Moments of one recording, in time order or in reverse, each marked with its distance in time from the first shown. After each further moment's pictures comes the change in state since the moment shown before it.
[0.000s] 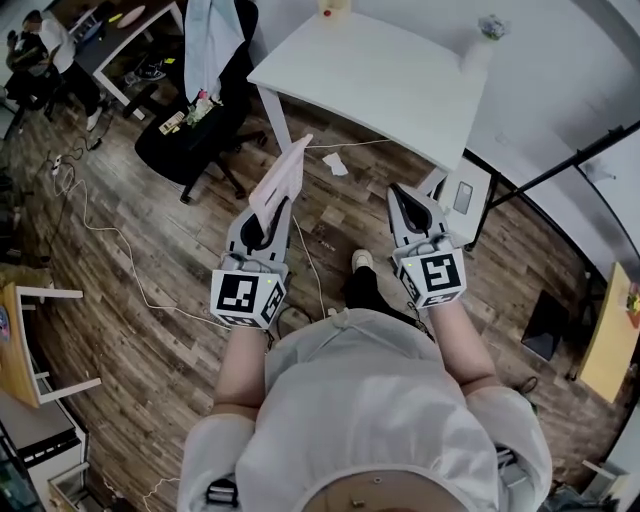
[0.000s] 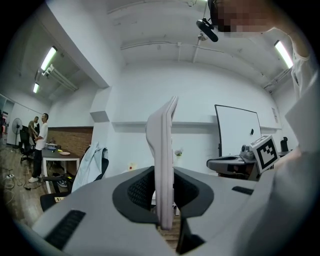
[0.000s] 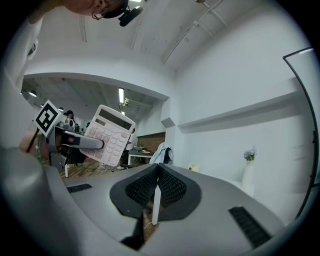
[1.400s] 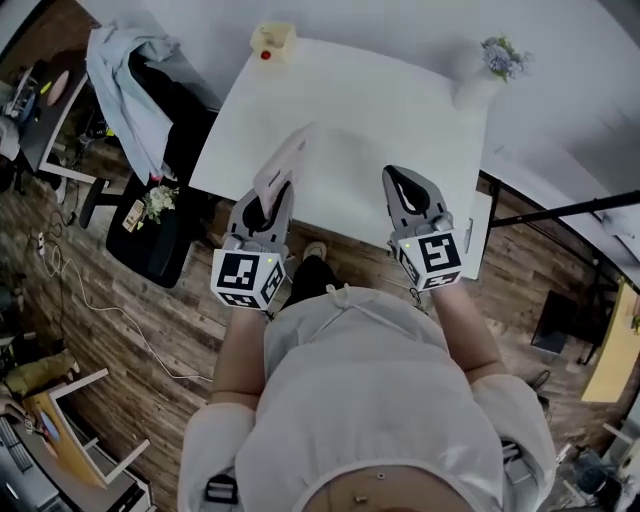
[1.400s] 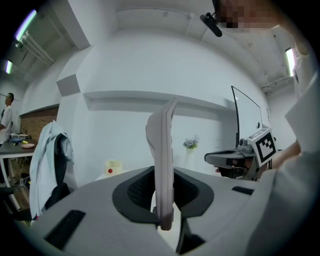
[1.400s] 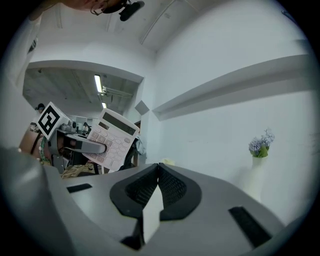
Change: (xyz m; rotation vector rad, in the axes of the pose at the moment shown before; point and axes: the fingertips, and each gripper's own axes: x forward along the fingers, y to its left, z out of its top) left arm 0.447 0.107 -0.042 -0.006 0.161 -0.201; right arm 0.306 -0.287 -0.065 0.068 0.110 -0.135
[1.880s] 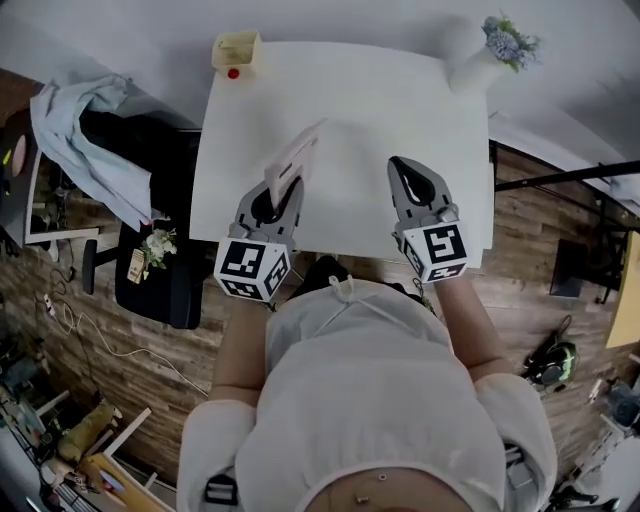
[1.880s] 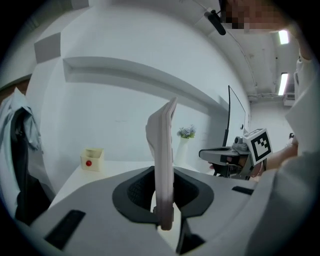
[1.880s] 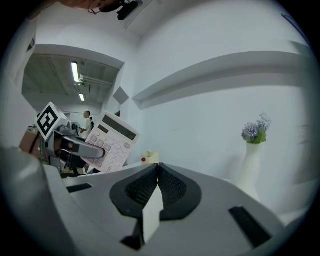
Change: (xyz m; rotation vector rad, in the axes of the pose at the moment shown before) left arm 0.113 0.055 -0.032 -0.040 0.153 -0.273; right arm 0.080 -0.041 -0.034 0.079 0.105 -0.214
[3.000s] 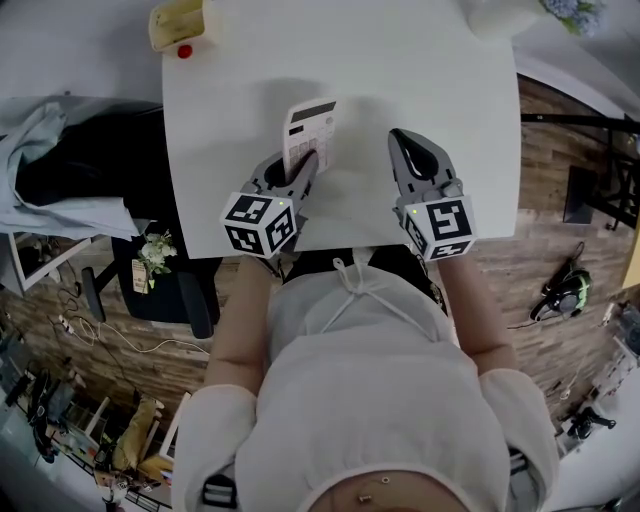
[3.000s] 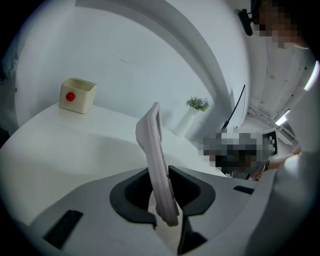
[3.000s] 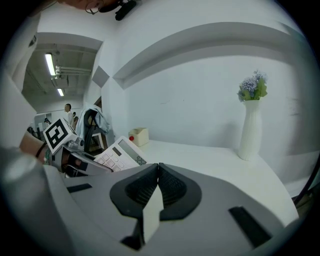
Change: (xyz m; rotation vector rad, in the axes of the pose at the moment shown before) left arm 0.107 0.059 -0.146 -0.255 0.345 -0.227; right arm 0.076 -0.009 -0.107 0.132 0.189 -0.127
